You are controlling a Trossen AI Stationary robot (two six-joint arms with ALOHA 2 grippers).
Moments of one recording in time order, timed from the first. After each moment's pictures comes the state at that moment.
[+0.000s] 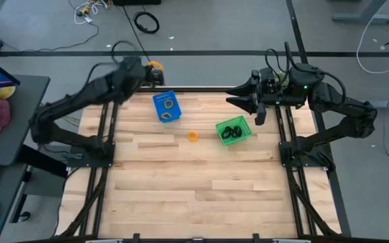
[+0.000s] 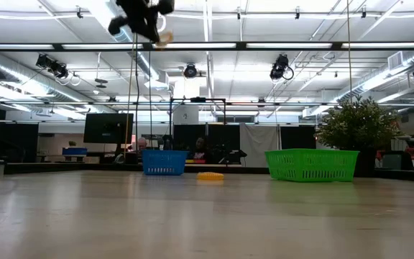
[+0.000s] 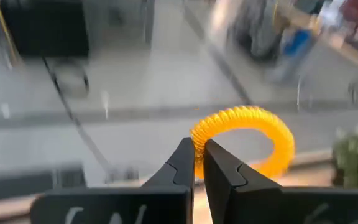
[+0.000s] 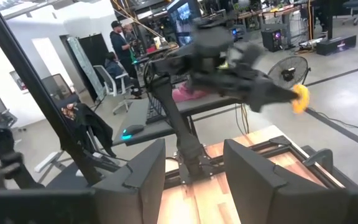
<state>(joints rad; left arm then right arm) 0.40 1.26 1.40 -0.62 -0.75 -0.60 -0.08 1.18 1.57 -0.45 -0.04 0.29</state>
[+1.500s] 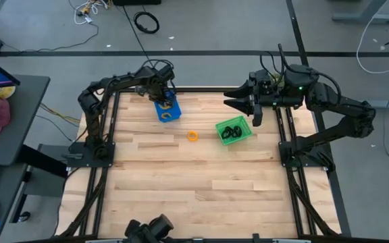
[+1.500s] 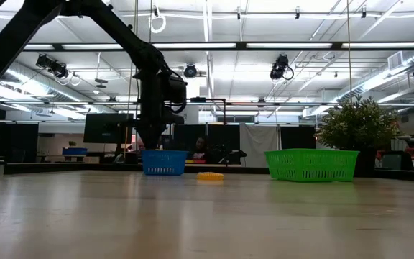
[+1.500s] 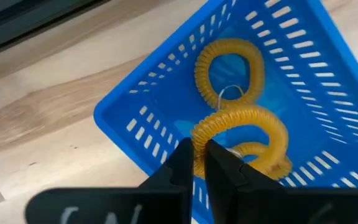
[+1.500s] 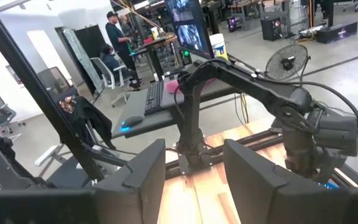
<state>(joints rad) 0.75 1.93 1.43 -0.93 -0.05 -0.42 -0.08 1.19 1.57 -0.47 -0.05 0.31</state>
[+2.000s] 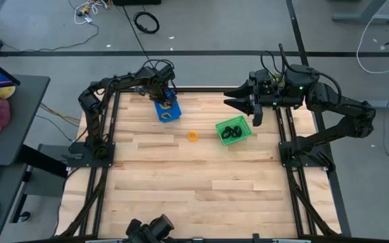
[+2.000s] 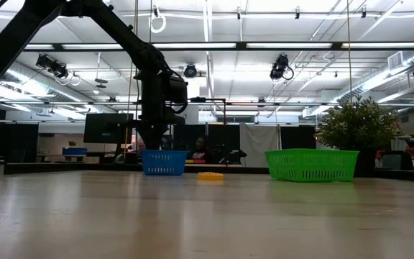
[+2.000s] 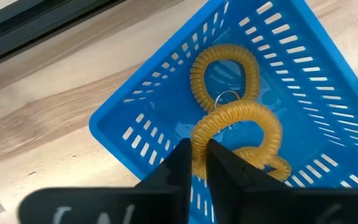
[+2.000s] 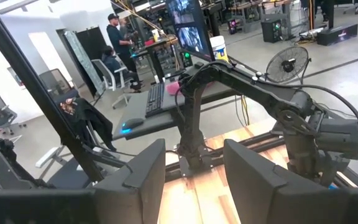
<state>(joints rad) 0.75 1.94 1.43 -0.91 -0.06 -0.40 -0.08 1.19 1.57 -0.47 -0.05 0.31</state>
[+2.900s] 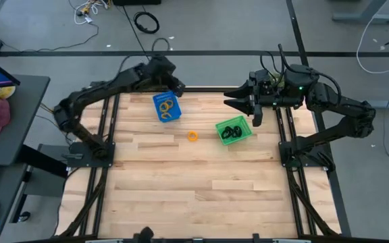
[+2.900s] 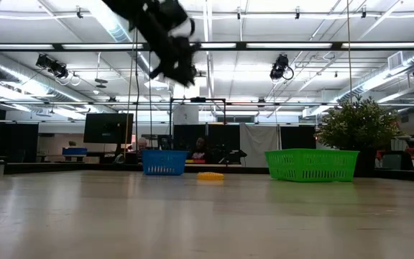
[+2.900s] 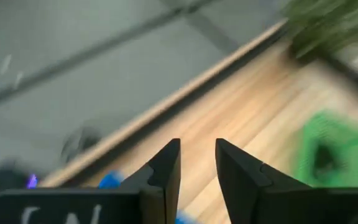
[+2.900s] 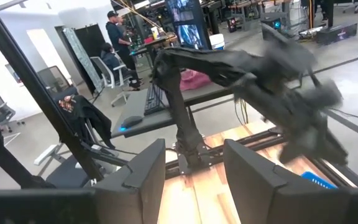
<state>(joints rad) 0.56 1.58 1.43 -0.53 -0.14 -0.28 -0.08 1.19 1.57 -0.48 -0.05 0.30</state>
